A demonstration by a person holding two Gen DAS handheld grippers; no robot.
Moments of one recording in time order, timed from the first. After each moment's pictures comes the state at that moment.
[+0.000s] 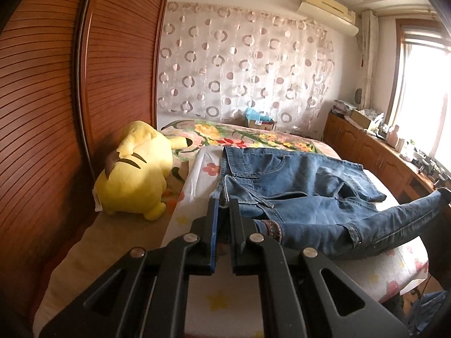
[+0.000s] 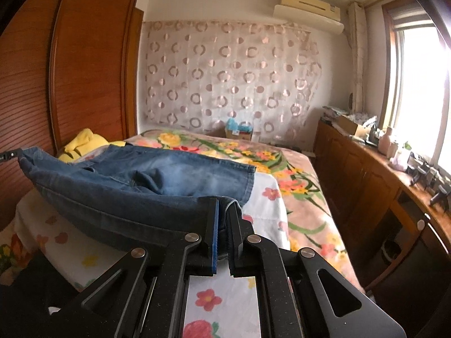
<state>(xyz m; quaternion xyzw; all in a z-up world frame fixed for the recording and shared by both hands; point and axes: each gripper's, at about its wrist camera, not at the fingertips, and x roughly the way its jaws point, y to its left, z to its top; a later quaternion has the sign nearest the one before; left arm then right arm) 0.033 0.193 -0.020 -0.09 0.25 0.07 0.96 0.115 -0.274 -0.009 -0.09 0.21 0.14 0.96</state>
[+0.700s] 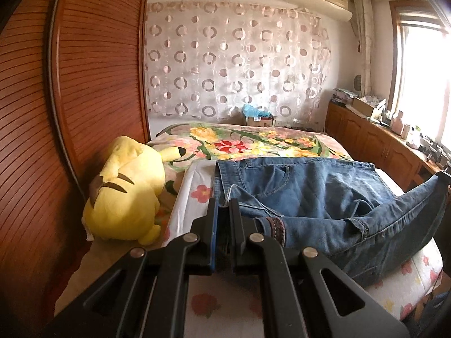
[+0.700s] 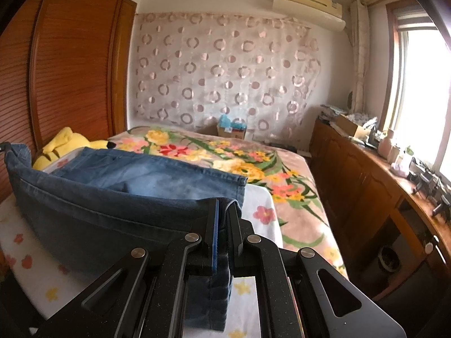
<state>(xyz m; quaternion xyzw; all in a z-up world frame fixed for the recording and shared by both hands) 0.131 0.178 -0.013 -0.05 0.26 0.06 0.96 0.217 -0.269 -0.016 -0.10 0.22 0.12 0.96</state>
